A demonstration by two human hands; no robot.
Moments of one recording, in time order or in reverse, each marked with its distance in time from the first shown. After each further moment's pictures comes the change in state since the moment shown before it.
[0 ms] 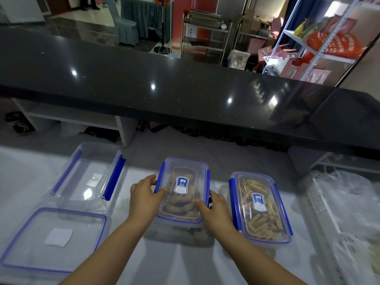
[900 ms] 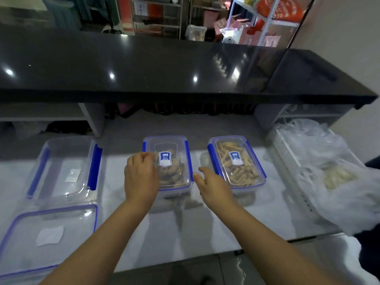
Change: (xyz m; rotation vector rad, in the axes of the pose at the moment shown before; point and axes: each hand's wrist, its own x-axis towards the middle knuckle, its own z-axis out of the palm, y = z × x) left_hand -0.020 -0.002 -0.004 0.401 0.091 0.537; right_hand -0.058 -0.015 -0.004 -0.410 0.123 0.009
